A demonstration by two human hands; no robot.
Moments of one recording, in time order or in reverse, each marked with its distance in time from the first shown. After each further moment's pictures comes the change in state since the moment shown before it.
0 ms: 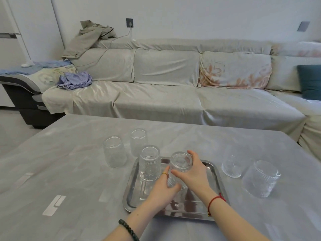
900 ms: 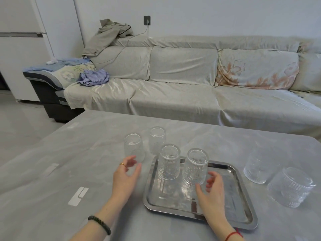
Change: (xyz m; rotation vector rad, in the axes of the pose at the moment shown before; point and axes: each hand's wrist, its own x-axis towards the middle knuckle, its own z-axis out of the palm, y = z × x) left_hand -0.013 -0.054 -0.126 -0.048 0.681 0.153; right_hand -0.045 0.015 0.031 0.061 0.170 0.093
